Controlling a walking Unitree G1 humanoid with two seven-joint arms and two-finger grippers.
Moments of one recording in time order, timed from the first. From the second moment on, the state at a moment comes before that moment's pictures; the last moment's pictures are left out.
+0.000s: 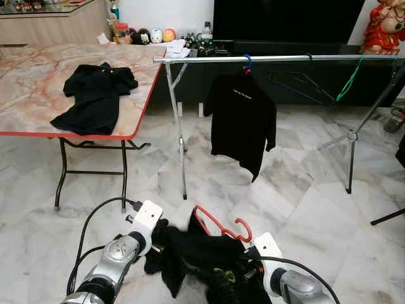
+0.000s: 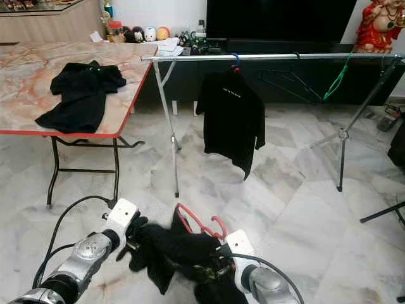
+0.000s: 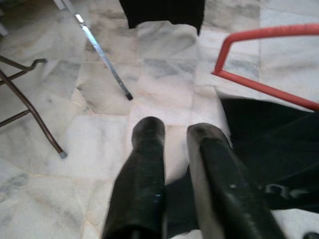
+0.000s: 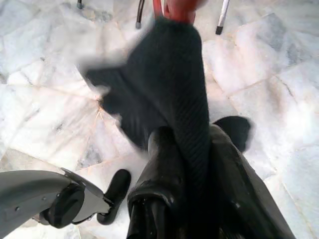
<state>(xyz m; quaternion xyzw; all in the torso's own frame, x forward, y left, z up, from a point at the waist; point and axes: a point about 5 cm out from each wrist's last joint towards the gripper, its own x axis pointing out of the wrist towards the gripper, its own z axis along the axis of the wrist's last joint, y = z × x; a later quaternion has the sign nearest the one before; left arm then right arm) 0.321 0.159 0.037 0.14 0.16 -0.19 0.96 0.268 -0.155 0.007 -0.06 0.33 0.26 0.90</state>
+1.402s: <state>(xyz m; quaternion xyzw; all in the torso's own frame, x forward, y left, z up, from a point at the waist) 0.289 0.130 0.036 0.12 0.23 -0.50 0.83 0.306 -0.160 0.045 -0.32 0.36 0.56 0.67</state>
